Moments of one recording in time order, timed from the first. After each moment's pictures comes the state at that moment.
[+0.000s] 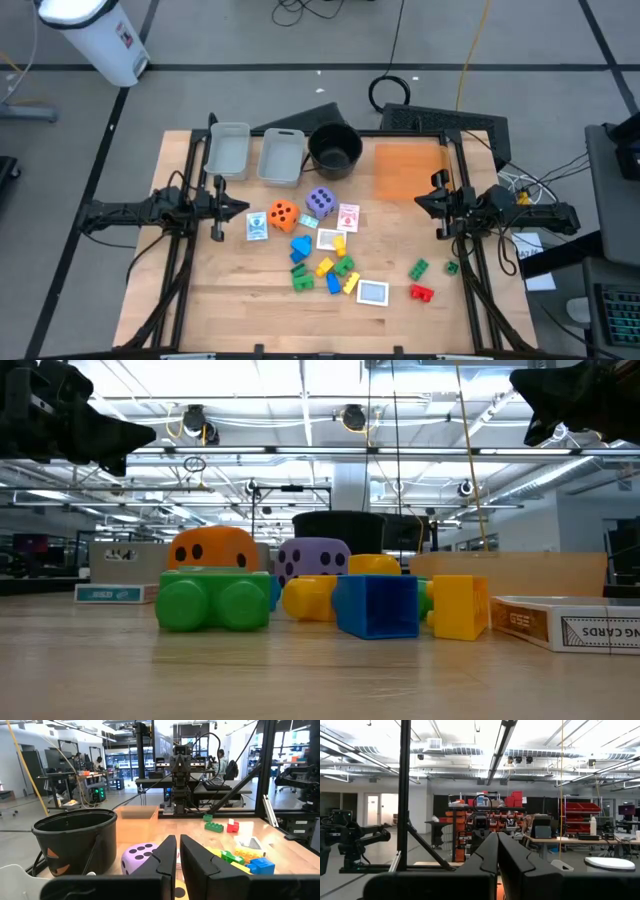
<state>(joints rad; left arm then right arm) 0.00 0.01 0.02 0.08 -0.05 0.05 0.00 0.01 0.02 0.39 0.00 -0.02</state>
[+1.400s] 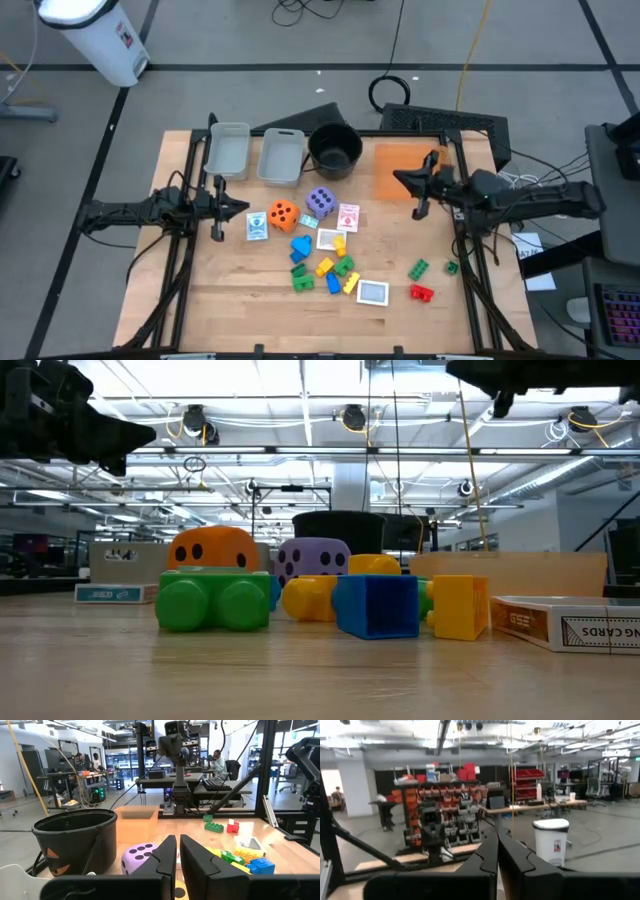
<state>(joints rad) 0.00 0.01 0.01 0.08 -0.05 0.05 0.00 0.62 0.40 0.44 0.29 0.01</state>
